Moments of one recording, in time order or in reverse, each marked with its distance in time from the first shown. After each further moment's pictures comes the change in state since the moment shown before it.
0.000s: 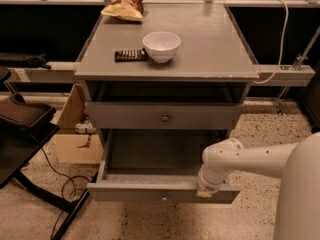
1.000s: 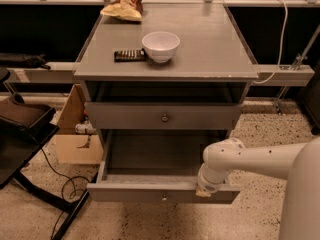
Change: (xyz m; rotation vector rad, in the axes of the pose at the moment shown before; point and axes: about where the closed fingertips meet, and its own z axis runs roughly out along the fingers) arm -0.005 0.003 -0.007 -0.007 -0.029 -0.010
